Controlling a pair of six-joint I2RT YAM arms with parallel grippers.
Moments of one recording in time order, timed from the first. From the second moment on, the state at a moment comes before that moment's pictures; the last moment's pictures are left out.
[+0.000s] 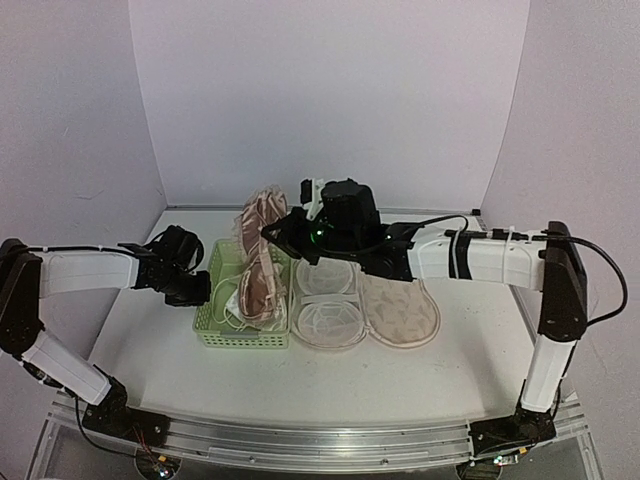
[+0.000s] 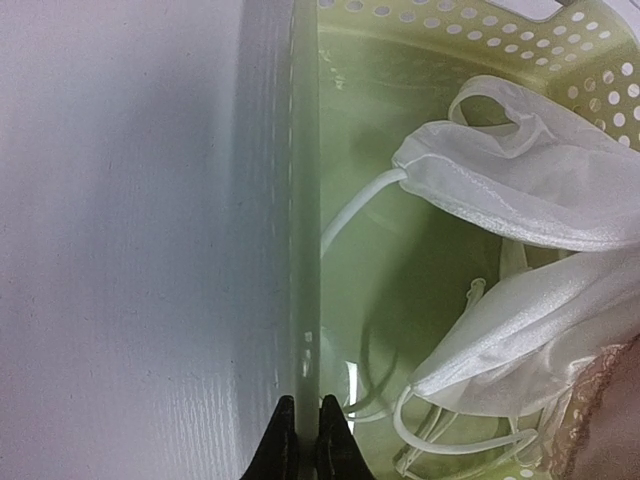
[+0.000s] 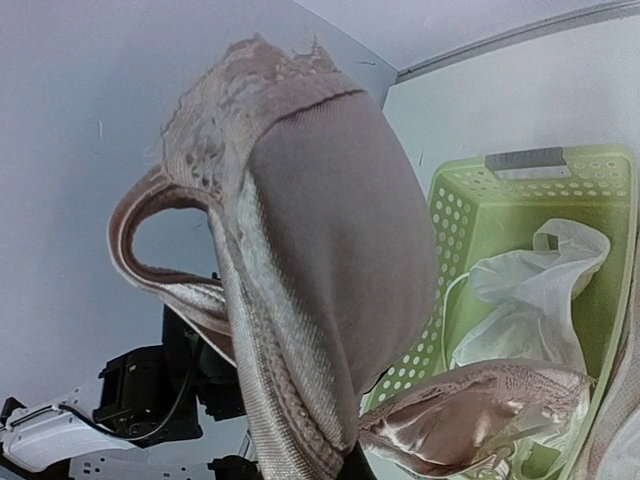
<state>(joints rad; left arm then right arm) -0.48 1.43 0.80 -0.38 -0.07 -0.50 1.00 1.86 1.46 0.16 -0.08 1.00</state>
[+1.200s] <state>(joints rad) -0.48 1.41 0.78 -0.36 -0.04 -0.50 0.93 2.34 1.66 0.20 -0.12 1.16</state>
